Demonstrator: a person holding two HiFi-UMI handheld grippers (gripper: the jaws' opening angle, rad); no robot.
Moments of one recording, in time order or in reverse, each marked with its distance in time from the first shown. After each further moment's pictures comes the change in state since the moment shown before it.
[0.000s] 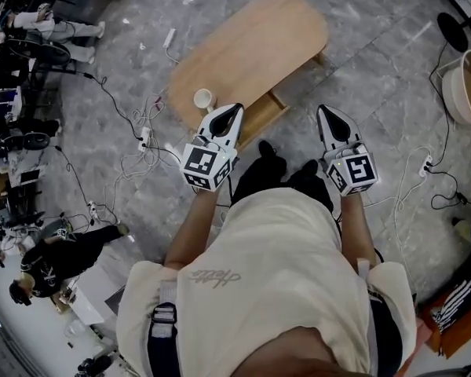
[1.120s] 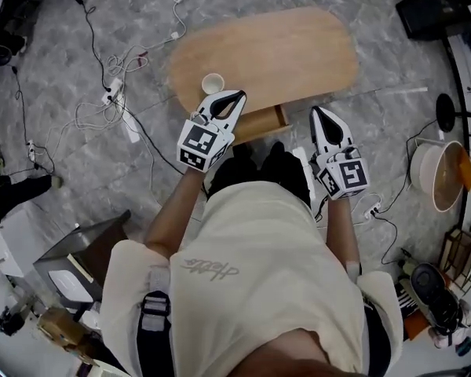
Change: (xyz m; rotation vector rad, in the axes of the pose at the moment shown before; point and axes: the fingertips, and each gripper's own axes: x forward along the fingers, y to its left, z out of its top) left arm -0.040 0.245 -0.067 -0.178 -0.040 0.132; right arm 0.247 0.150 0.000 -0.163 0.191 0.271
